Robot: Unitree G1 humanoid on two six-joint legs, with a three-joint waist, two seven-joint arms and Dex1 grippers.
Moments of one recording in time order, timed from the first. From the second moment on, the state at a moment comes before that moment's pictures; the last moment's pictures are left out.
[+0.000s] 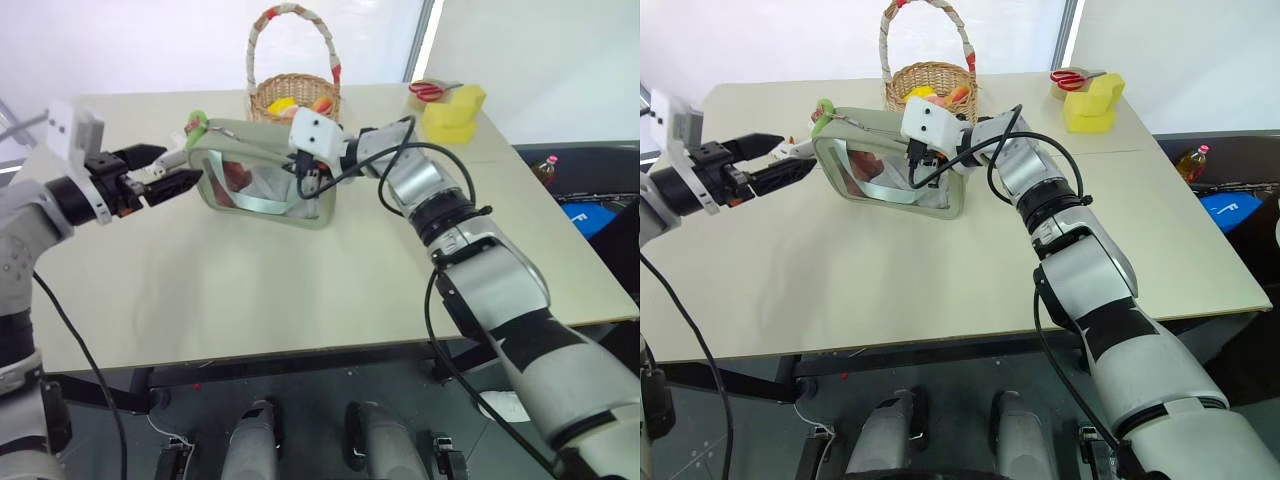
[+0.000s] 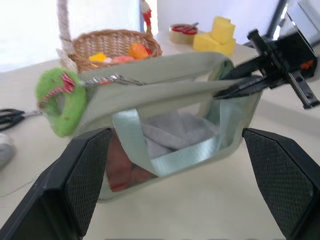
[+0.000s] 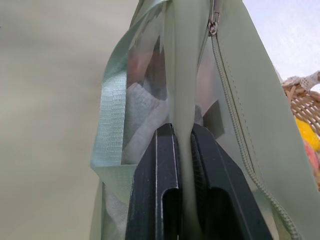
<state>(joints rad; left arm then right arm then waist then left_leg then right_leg) -0.60 0.88 0.35 -0.07 -0.65 0.82 -0.80 -1.40 -0.23 0.34 1.04 -0.11 -0.09 0.90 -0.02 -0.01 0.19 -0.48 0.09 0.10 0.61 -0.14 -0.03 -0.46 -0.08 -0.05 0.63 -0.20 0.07</state>
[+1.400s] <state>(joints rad) -0.63 0.93 0.31 0.07 -0.60 0.77 -0.87 -1.00 -0.55 0.20 0.13 0.07 0.31 1.19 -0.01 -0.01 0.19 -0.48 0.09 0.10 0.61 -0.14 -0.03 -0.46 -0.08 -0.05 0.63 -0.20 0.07</state>
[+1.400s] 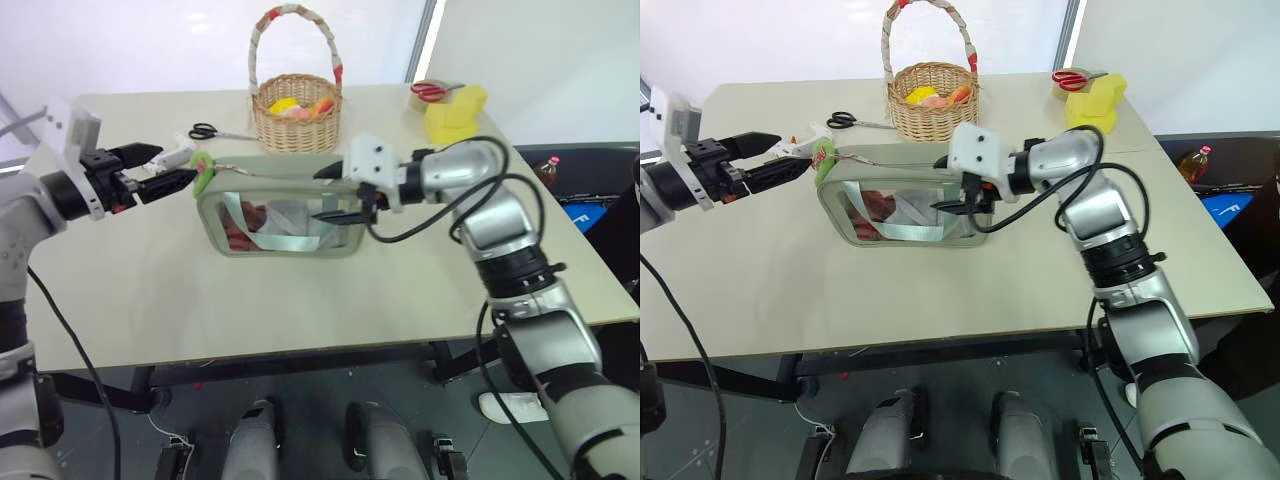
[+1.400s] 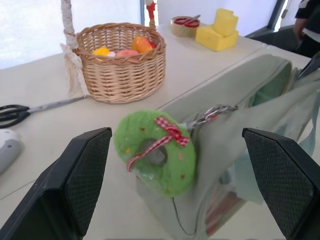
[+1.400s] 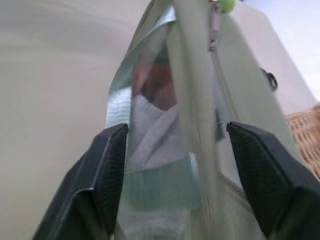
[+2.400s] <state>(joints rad) -0.74 0.76 0.17 0.41 -0.38 0.49 -0.83 -0.87 -0.59 0.22 0.10 0.06 0.28 1.13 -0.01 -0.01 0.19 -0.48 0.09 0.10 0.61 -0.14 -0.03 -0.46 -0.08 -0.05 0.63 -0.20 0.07</state>
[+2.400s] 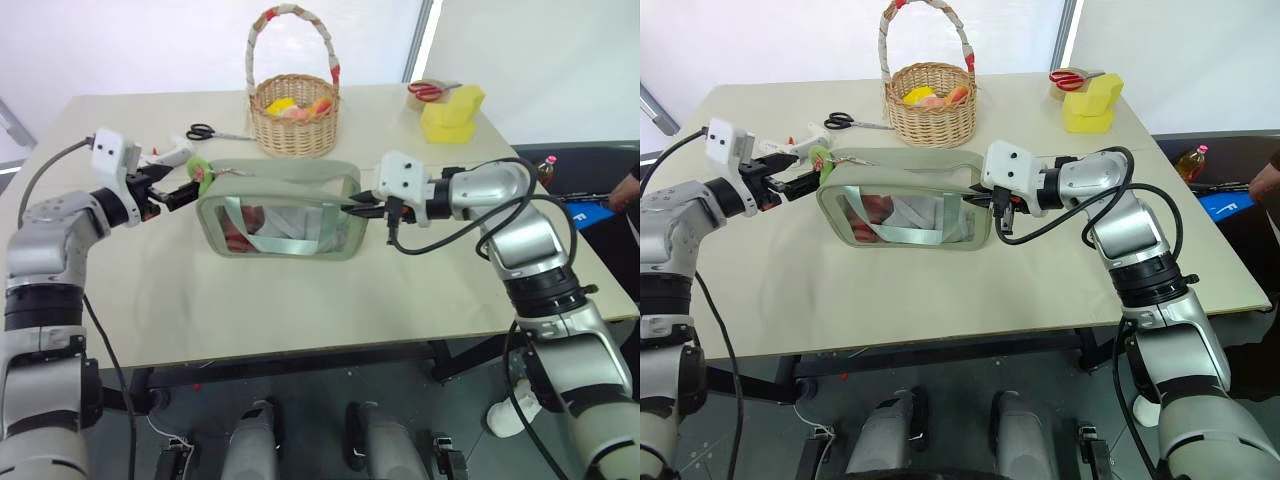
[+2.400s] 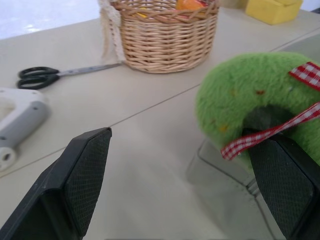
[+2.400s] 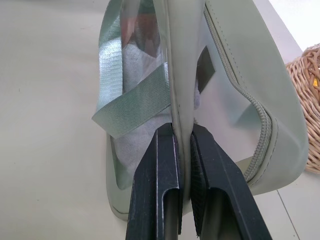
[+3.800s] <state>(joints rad) -0.95 0.74 0.00 0.29 -0.32 0.55 -0.97 -0.92 -0.55 0.23 0.18 0.02 0.25 1.09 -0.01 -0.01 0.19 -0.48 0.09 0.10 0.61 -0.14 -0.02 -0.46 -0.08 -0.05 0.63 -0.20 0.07</state>
